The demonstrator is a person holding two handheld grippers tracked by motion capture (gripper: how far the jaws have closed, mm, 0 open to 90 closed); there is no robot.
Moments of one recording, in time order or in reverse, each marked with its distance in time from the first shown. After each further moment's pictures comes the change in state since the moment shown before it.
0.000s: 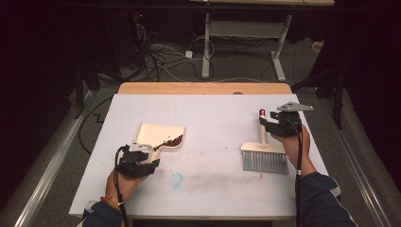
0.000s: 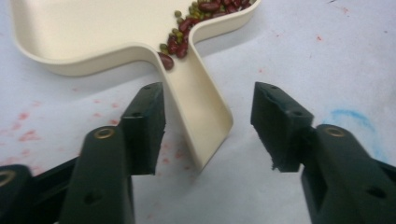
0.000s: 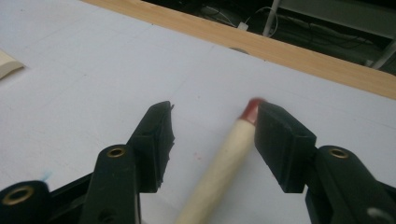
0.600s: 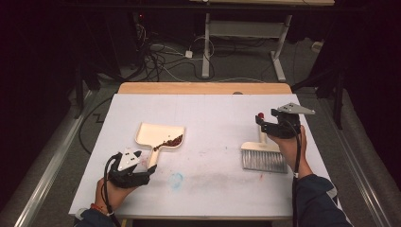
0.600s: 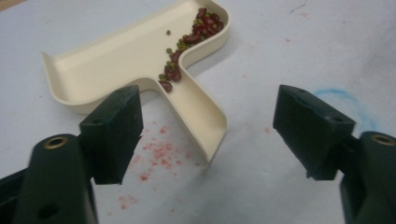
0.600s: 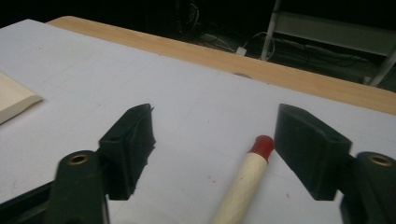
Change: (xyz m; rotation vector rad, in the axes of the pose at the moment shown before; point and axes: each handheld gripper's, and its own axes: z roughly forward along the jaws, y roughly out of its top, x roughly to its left) left arm -0.003 -0.022 -0.015 -0.134 0.016 0.225; right arm 0.010 0.000 -0.006 -0.109 -0.010 0.047
